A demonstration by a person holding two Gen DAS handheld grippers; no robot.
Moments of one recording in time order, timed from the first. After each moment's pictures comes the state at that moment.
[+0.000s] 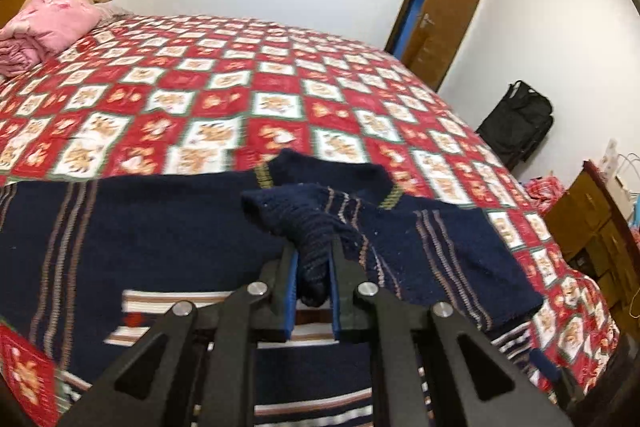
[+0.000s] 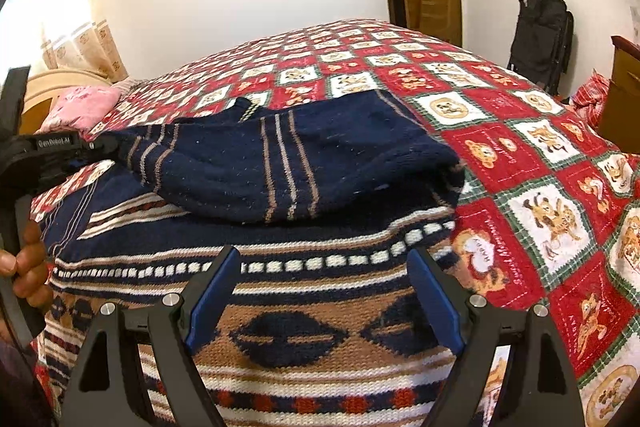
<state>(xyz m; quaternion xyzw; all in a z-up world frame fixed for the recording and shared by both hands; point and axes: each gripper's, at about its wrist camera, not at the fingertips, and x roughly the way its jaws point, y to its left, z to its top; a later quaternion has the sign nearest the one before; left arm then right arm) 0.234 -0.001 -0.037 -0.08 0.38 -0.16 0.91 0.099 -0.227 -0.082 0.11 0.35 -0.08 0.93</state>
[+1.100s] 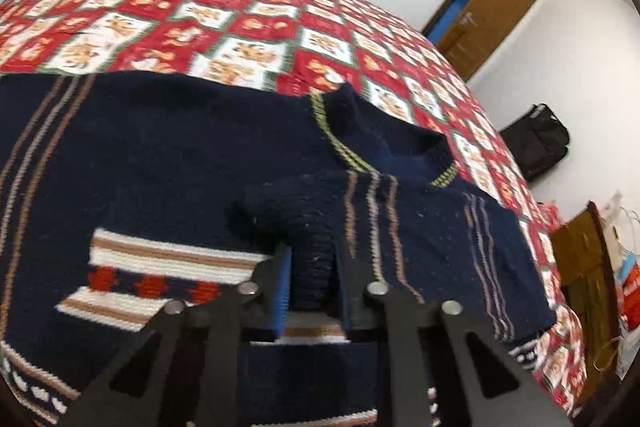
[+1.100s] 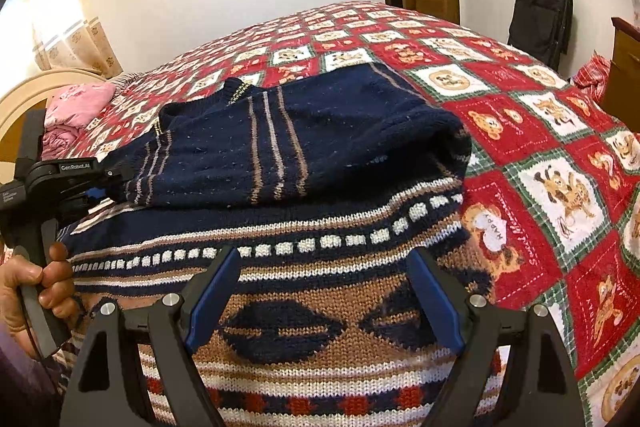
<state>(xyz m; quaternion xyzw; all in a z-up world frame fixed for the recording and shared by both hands) 0.251 0.013 -0.097 -0.17 0.45 -0.14 0.87 0.106 -0.236 -0.102 0.13 0.38 -0.09 0.91</state>
